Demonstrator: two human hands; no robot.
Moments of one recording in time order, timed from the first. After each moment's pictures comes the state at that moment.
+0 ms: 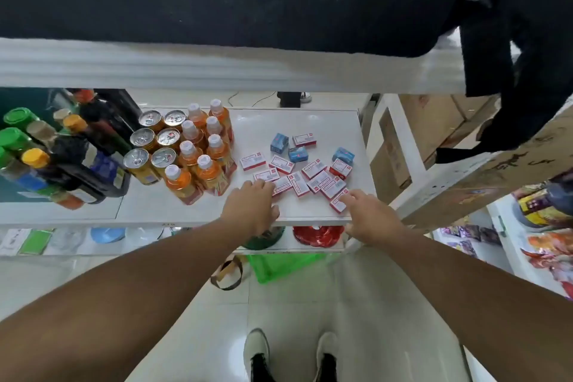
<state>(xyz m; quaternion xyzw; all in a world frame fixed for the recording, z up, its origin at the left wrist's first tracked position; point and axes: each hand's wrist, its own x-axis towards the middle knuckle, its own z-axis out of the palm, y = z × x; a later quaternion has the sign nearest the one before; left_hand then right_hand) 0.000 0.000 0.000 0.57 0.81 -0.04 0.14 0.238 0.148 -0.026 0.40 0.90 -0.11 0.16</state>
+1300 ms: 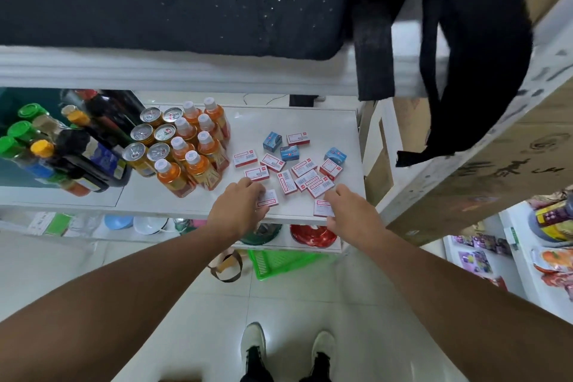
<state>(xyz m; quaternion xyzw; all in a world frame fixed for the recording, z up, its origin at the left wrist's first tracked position) 0.036 -0.003 0.009 0.50 0.85 0.07 0.15 0.253 0.155 -0.014 0.35 0.92 -0.15 0.07</state>
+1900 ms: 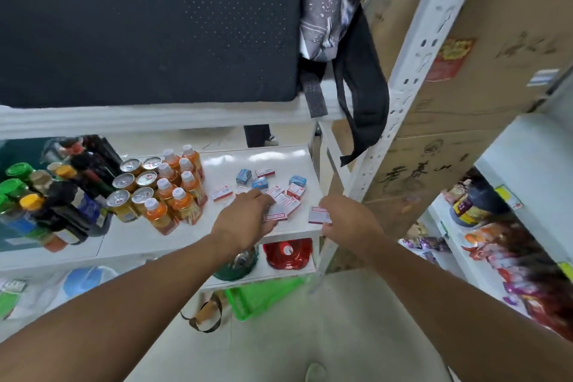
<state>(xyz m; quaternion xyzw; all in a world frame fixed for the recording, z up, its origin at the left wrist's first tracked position) 0.086 -0.028 0.112 0.63 0.76 0.11 0.11 0.316 0.082 0.113 0.44 0.89 -0.11 0.01</state>
